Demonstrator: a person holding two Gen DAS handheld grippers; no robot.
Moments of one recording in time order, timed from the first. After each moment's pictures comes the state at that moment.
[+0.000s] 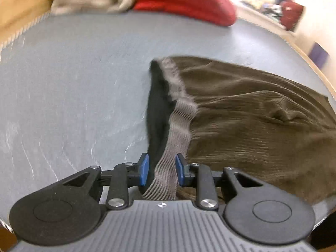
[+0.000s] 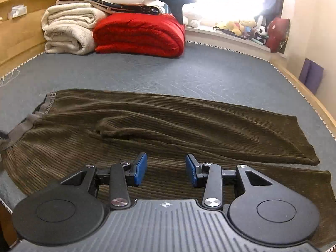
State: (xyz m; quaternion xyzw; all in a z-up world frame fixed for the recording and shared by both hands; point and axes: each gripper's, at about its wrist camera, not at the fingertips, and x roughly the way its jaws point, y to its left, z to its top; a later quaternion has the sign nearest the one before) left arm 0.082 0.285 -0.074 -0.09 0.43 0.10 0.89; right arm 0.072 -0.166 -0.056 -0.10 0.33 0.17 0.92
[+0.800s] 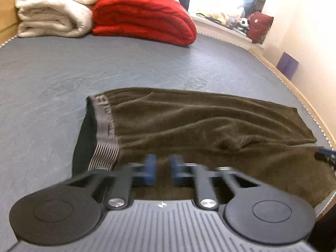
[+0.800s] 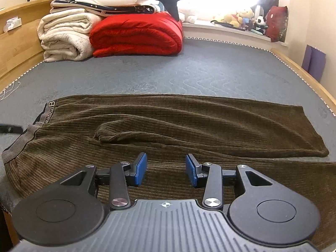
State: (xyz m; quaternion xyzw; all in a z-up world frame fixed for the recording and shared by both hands) left arm 0.153 0.217 -0.044 -0.11 0.38 0.02 0.92; right arm 0.092 -0.180 -0.058 -0.05 0.33 0.18 0.92
